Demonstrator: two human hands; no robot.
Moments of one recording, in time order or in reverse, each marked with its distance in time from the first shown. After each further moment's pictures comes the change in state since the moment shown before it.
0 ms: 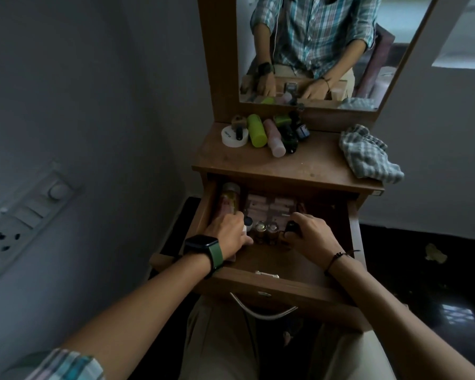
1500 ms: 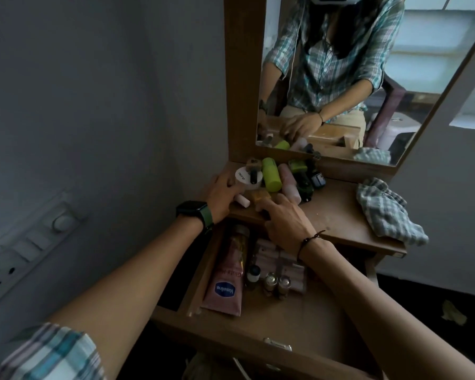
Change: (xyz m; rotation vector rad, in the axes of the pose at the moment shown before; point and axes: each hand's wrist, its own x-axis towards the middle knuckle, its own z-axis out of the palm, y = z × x) left_hand 0.119 -0.065 -0.080 -0.265 0.286 0.099; right_hand 0.102 -0.071 -0.036 -0.164 0.081 -0.264
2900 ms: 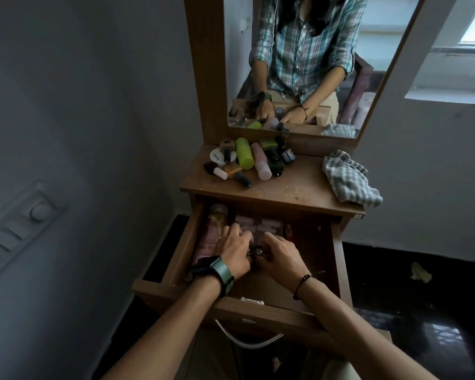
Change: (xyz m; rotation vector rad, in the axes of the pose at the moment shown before) left_hand -0.128 0.081 0.077 0.164 -0.188 0.038; right_hand -0.108 0.019 0.051 0.282 -0.058 0.224
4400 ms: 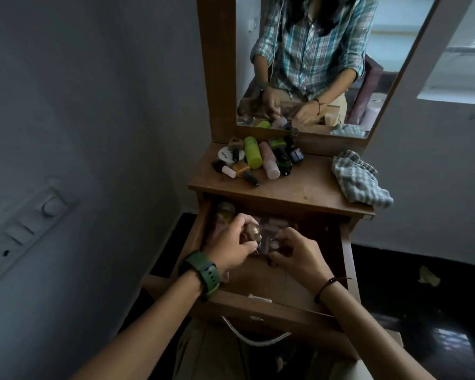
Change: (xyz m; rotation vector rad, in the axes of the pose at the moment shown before) left_hand -0.015 -0.012 -0.030 -0.775 -0.025 -0.071; right_hand -0.013 -0.001 -0.019 0.291 0.100 0.070
